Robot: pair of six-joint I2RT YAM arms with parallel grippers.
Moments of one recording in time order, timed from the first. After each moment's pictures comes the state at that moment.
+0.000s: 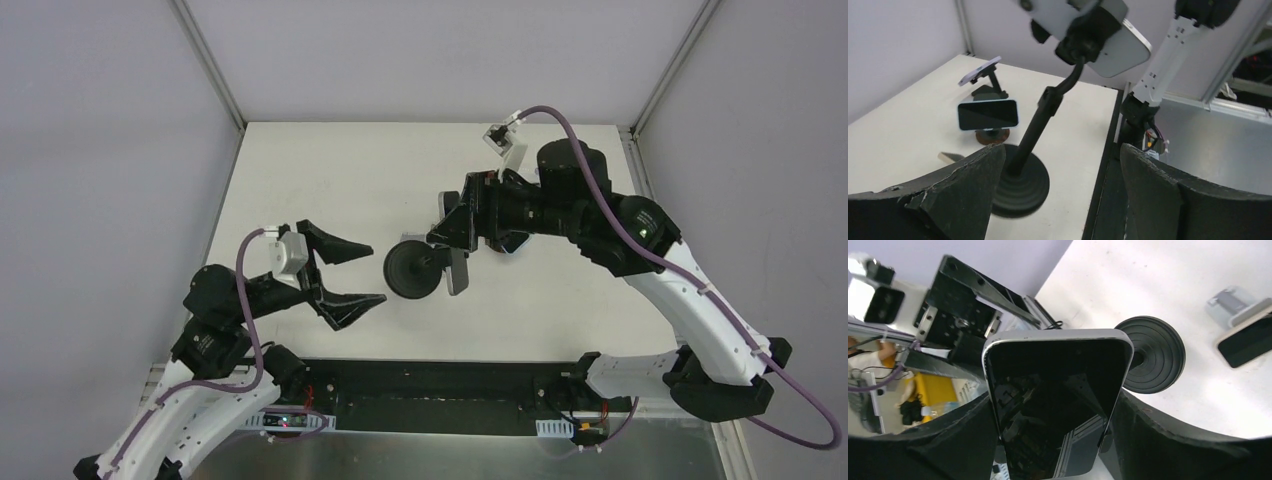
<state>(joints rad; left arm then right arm) -0.57 0.40 0.76 -0.14 0.58 -0.25 0.90 1.22 1.71 -0.89 -0.26 0.59</state>
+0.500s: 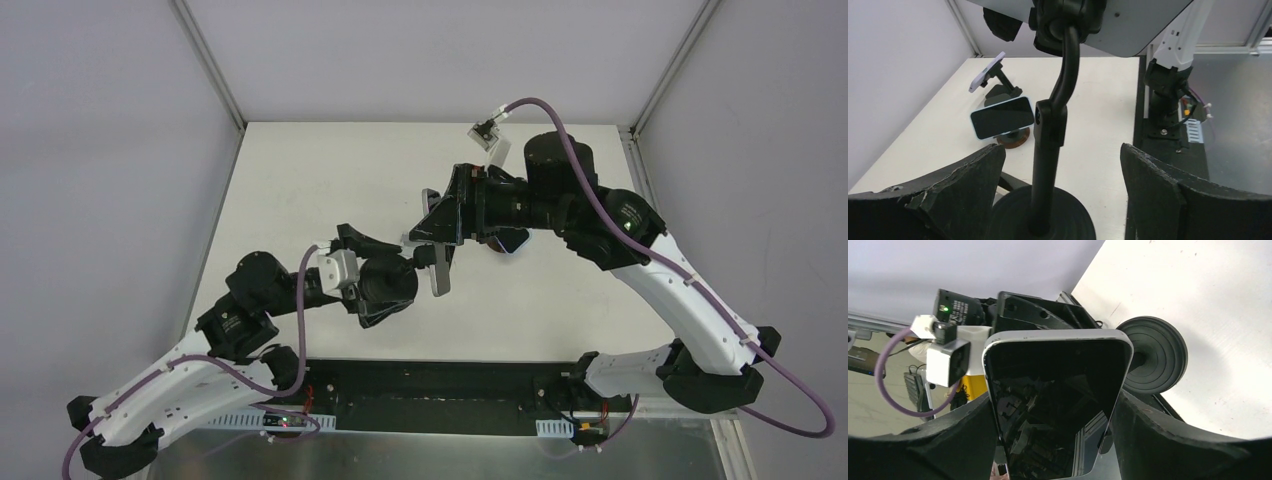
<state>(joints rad) -0.89 0.55 0.76 -0.11 0.41 0.11 0.92 1.28 1.75 -0.82 -0.36 0.75</state>
